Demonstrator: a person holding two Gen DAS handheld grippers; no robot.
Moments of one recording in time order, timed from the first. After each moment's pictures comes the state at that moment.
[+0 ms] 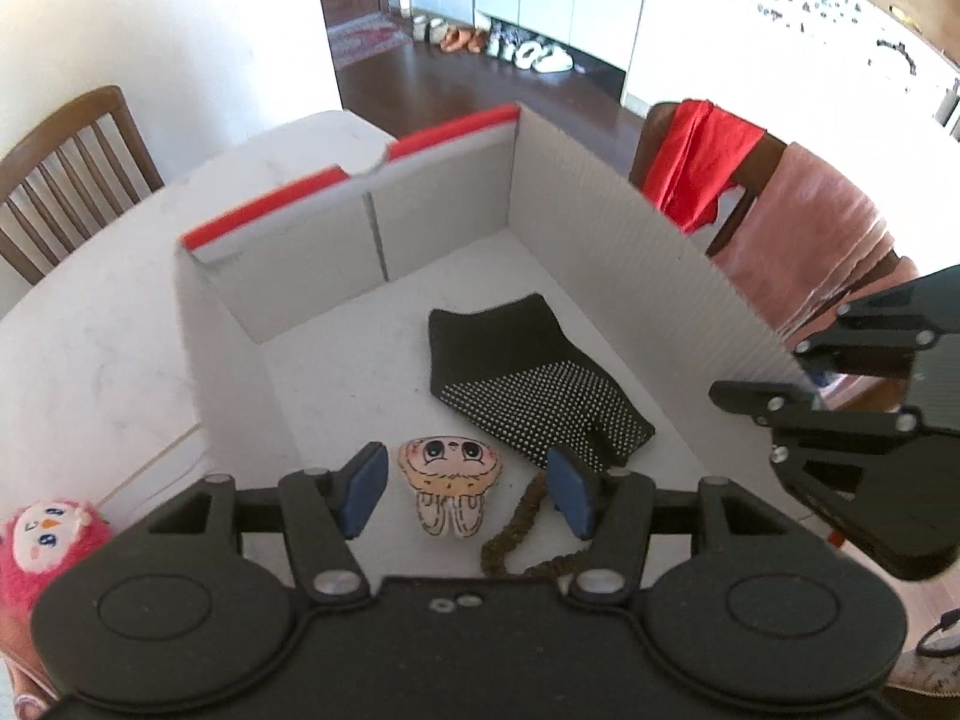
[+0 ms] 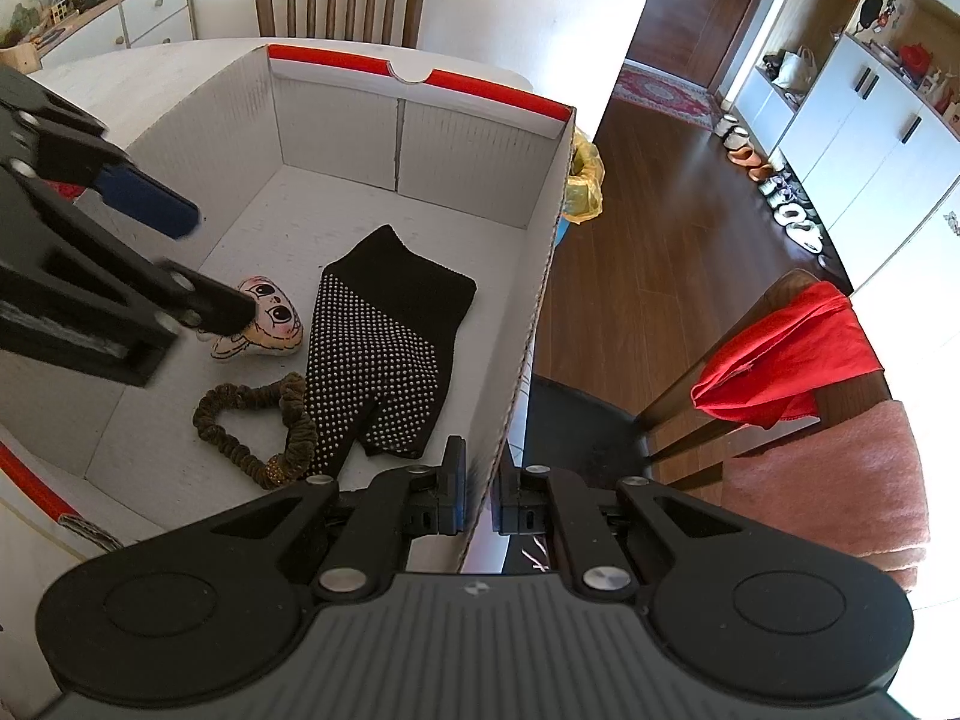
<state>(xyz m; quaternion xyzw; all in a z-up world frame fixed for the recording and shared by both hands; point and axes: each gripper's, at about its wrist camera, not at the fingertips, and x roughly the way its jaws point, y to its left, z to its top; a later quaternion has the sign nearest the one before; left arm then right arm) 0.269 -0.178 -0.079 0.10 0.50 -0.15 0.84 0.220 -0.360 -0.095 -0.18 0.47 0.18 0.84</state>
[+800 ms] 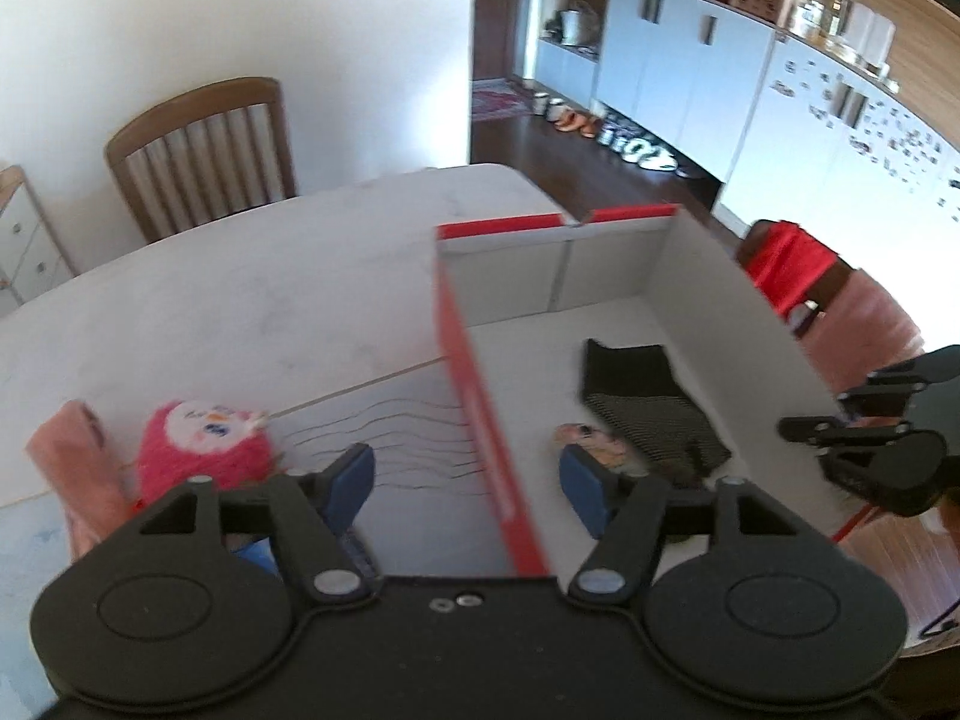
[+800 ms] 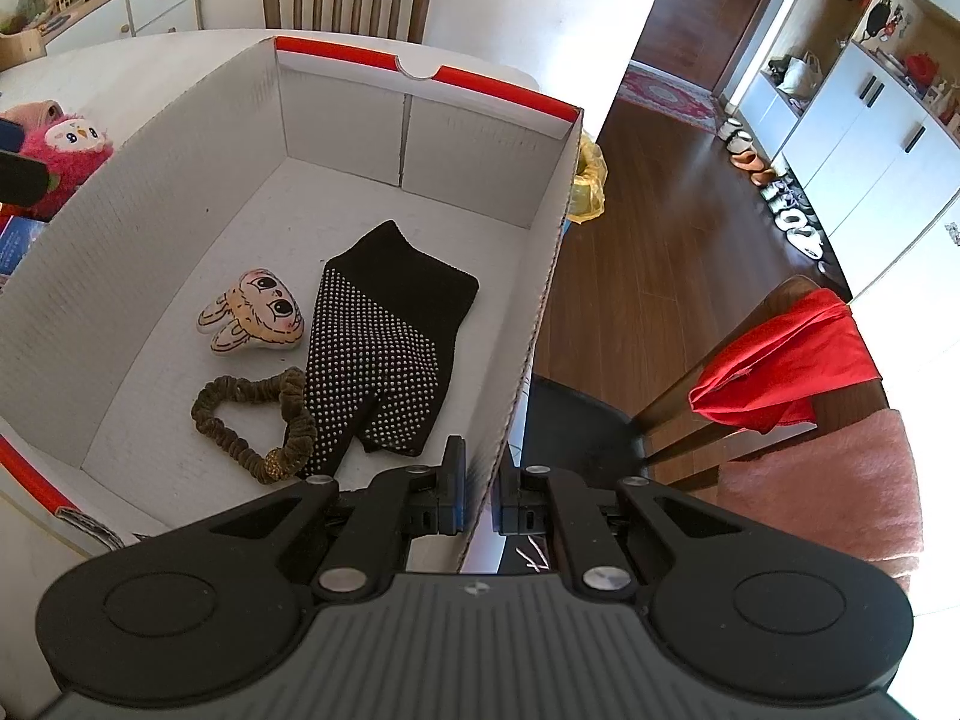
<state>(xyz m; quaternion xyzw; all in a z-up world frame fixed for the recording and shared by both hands) 0.217 -0.081 -0.042 0.02 0.45 -0.04 0.89 0.219 -0.358 -0.095 -0.20 0.47 0.18 0.84</state>
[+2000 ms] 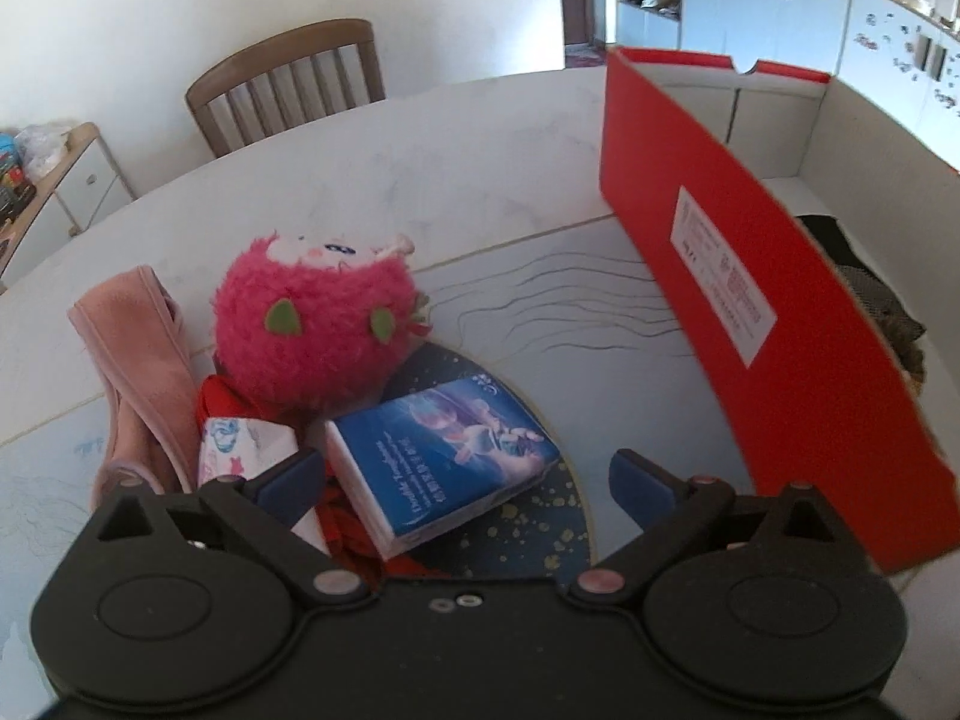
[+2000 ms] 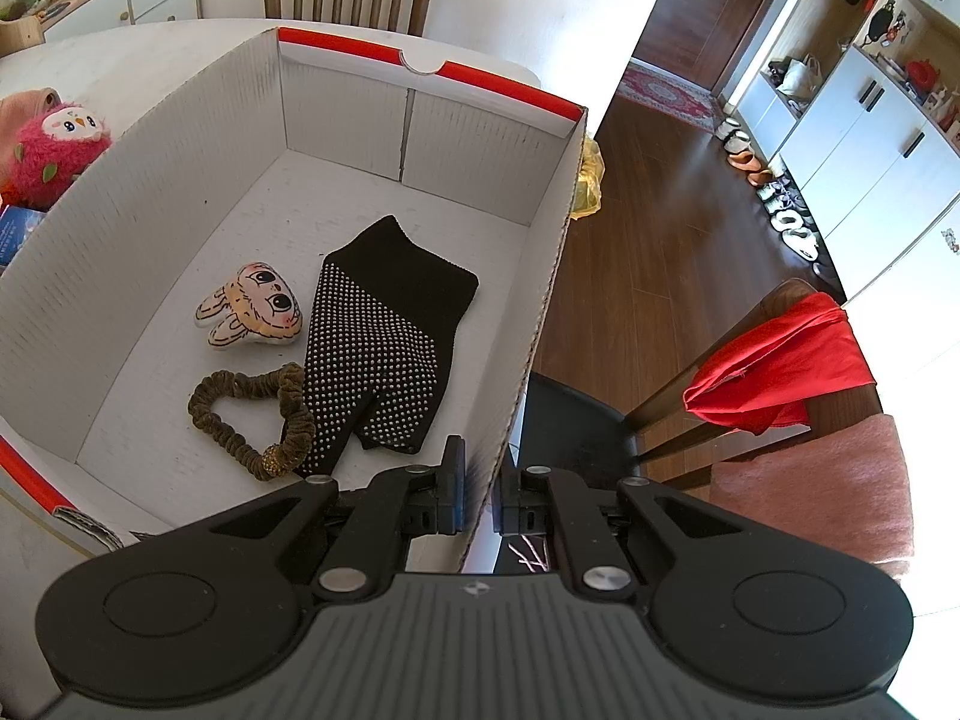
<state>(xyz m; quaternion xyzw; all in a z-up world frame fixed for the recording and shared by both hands) 0.194 -0.027 -0.138 0.06 0.47 0.04 0.88 0.219 -0.359 -0.095 -0.20 0.47 0.18 0.84</state>
